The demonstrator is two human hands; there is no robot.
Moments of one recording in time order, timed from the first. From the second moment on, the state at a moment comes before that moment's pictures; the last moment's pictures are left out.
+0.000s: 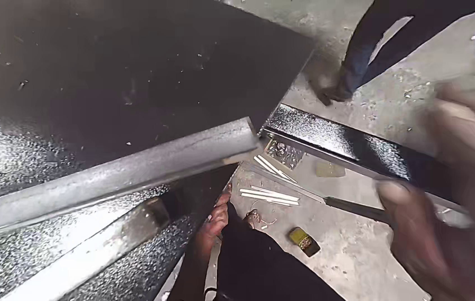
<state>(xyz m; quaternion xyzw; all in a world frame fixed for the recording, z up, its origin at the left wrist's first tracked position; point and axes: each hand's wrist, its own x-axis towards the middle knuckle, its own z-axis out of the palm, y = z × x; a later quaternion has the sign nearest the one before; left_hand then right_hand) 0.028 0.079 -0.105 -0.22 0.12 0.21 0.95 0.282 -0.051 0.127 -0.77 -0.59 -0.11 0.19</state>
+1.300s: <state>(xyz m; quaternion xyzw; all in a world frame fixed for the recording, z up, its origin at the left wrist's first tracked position) 0.051 0.066 -0.115 0.67 0.46 0.32 0.49 0.294 -0.003 0.124 -0.74 -0.59 -0.27 0.14</state>
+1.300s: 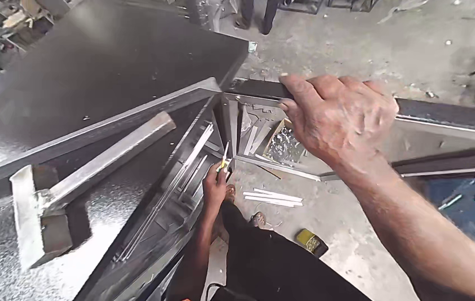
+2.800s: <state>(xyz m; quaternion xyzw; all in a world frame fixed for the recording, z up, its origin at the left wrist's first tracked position) 0.107 0.179 -0.331 0.91 0.33 0.18 0.15 0.029 -0.133 -0.403 -0.69 -0.06 0.42 0.59</state>
